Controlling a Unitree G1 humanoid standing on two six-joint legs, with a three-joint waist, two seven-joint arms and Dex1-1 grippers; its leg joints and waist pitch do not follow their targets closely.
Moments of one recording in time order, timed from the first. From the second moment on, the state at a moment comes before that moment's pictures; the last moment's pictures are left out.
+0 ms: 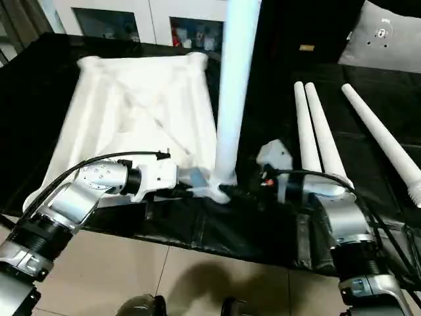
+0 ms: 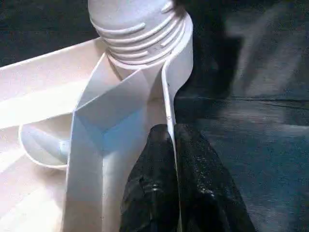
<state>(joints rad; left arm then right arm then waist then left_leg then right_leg) -0.61 0.41 -0.43 0.39 0.12 -0.05 -1.14 -0.42 -0.48 0.12 0.37 0.22 0.08 1.15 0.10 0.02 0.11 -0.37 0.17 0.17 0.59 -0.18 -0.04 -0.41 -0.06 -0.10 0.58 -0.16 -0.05</state>
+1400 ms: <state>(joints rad) -0.57 0.03 -0.29 0.39 0.16 0.37 -0.58 -0.49 -0.10 -0.07 0.47 0.16 0.21 0.38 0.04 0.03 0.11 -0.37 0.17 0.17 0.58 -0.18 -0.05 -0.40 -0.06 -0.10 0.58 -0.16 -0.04</state>
